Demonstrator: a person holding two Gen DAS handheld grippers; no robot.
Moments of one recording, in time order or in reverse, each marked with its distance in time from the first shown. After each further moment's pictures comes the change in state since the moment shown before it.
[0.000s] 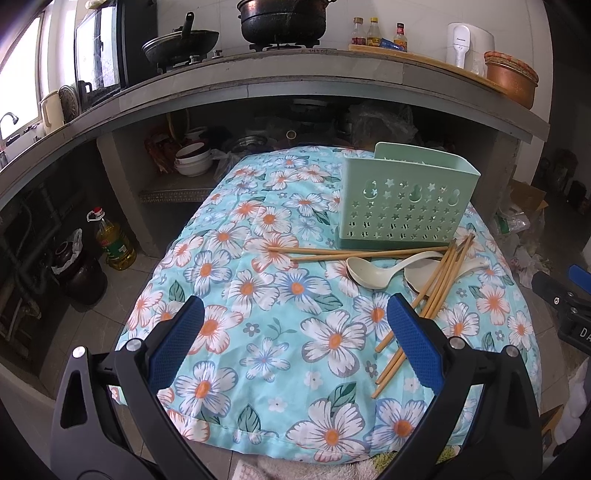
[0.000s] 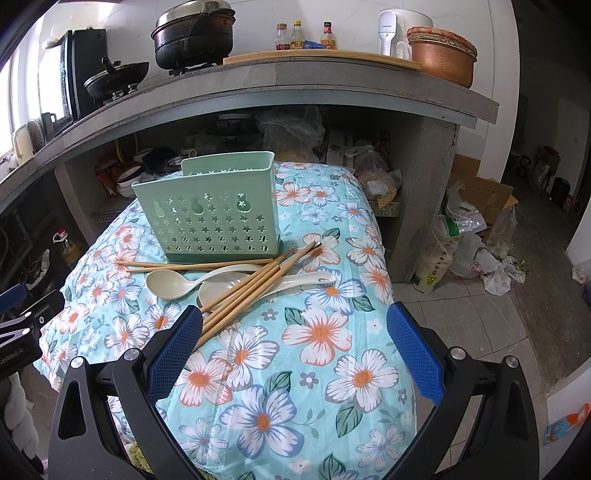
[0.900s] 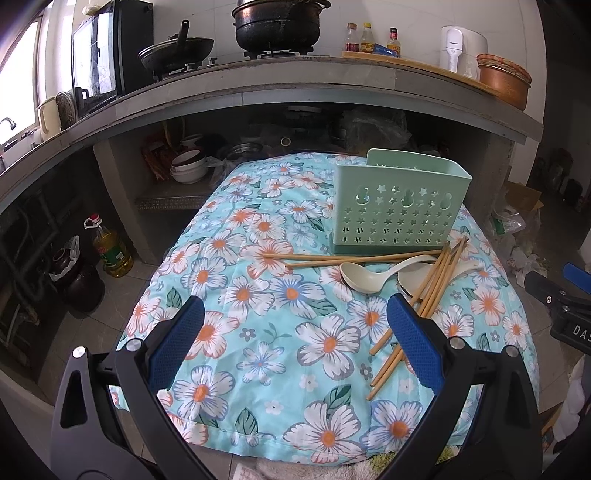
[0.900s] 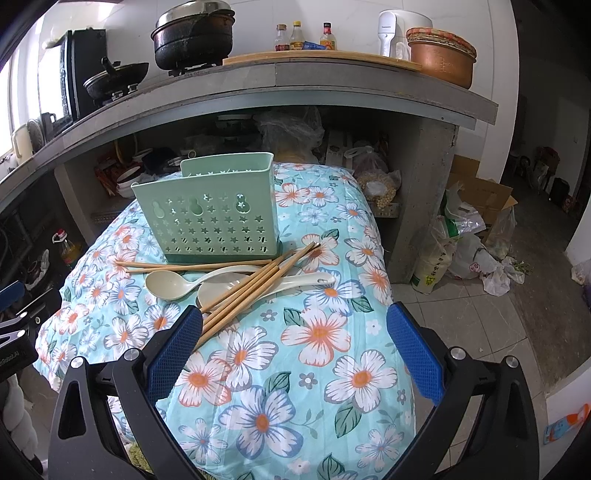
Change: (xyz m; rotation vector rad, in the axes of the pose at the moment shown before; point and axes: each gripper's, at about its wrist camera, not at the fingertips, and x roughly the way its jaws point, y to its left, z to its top) left arm -0.005 -0.004 0.002 0.014 -0.022 -0.013; right arm -0.001 0.000 0.000 -0.002 -0.001 -0.002
